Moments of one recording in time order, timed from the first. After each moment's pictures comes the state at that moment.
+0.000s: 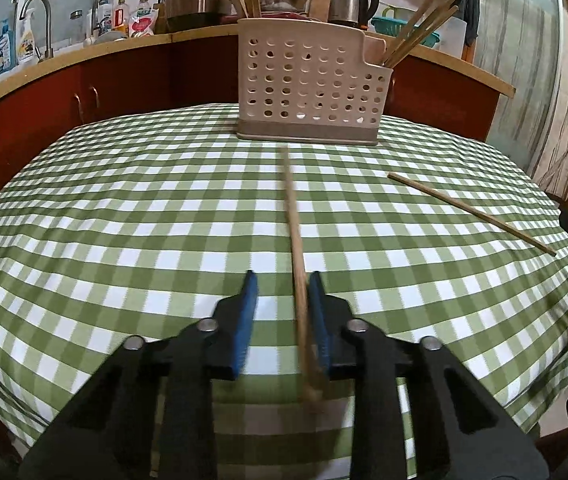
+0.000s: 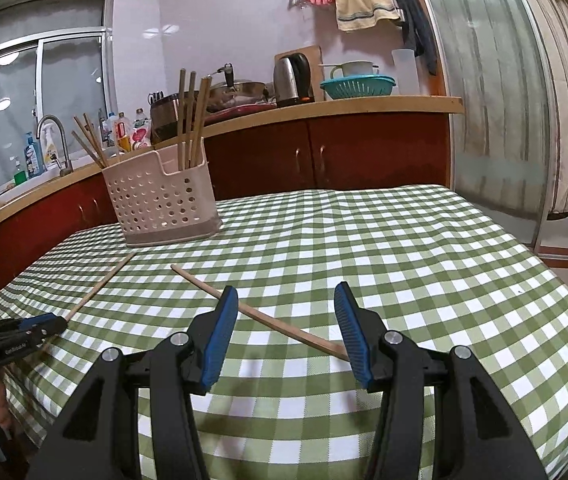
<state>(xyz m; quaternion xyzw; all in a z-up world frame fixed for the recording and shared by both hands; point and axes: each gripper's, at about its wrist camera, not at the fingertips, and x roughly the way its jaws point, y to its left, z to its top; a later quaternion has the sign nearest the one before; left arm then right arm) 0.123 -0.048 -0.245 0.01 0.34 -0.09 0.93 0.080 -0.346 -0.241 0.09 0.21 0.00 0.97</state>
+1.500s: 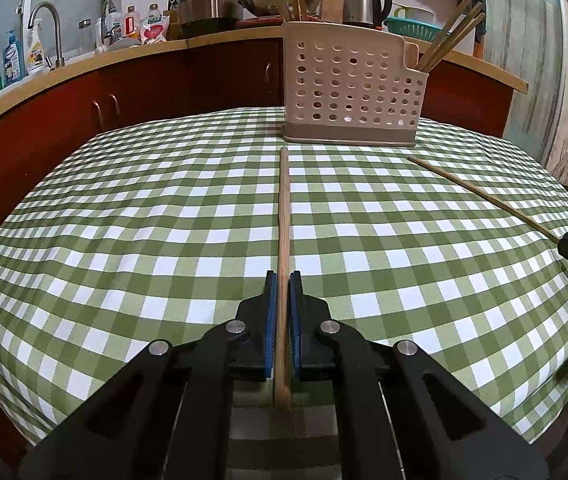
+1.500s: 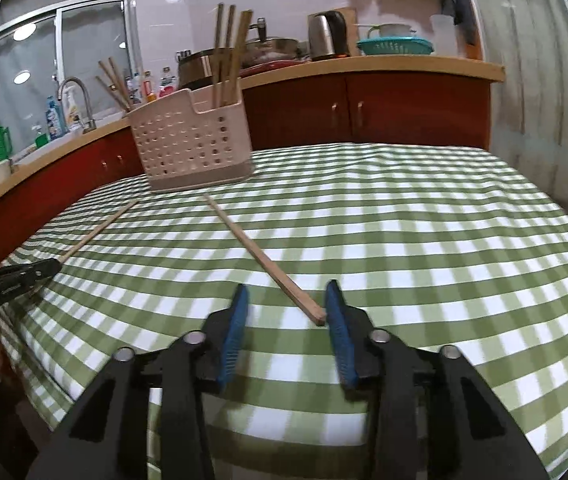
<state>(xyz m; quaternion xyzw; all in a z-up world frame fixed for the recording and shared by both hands) 0.130 -0.004 -0.243 0.03 0.34 -0.07 0.94 0.093 -0.320 -0.267 0.08 0.27 0.06 0.96</state>
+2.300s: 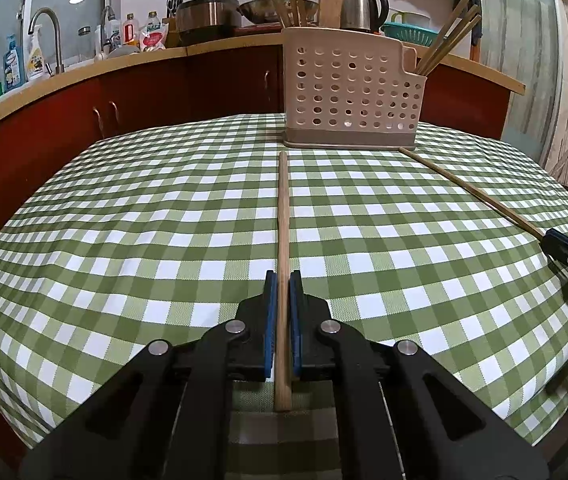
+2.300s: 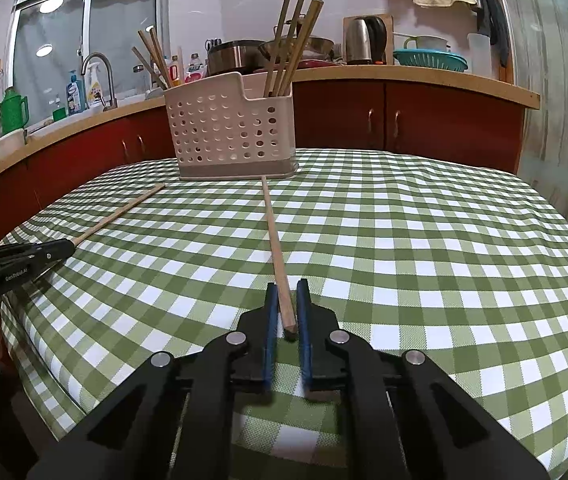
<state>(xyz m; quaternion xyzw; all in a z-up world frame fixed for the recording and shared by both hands) 0.128 -0.004 -0.246 0.04 0.32 -0.07 0.94 0.104 -0.277 -0.262 0.03 0.27 0.09 0.96</state>
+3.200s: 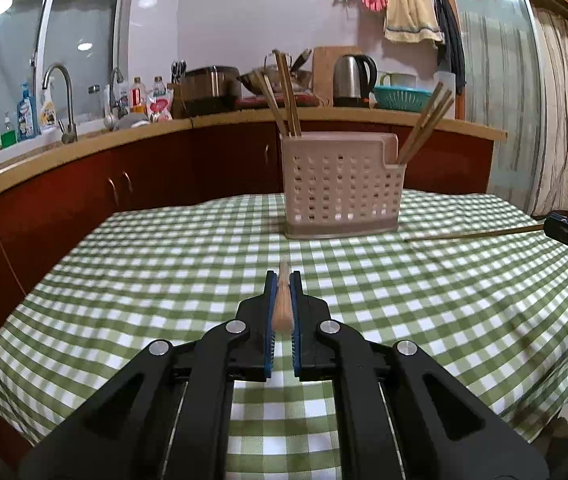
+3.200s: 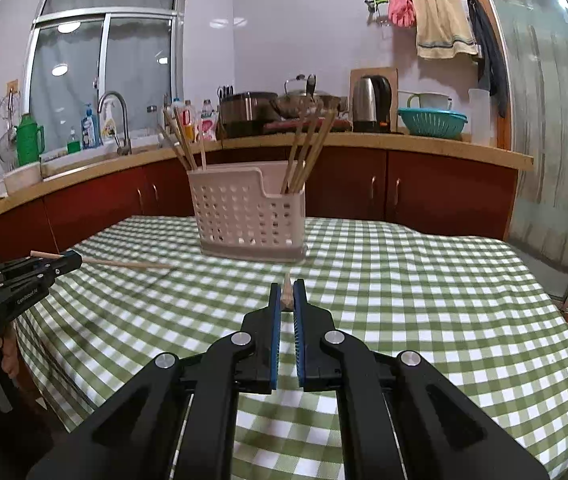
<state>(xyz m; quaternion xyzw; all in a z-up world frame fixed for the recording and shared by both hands) 0.097 -0.002 -0.172 0.05 0.20 -0.07 0.97 0.077 -0.273 -0.181 0.02 0.19 0.09 0.98</state>
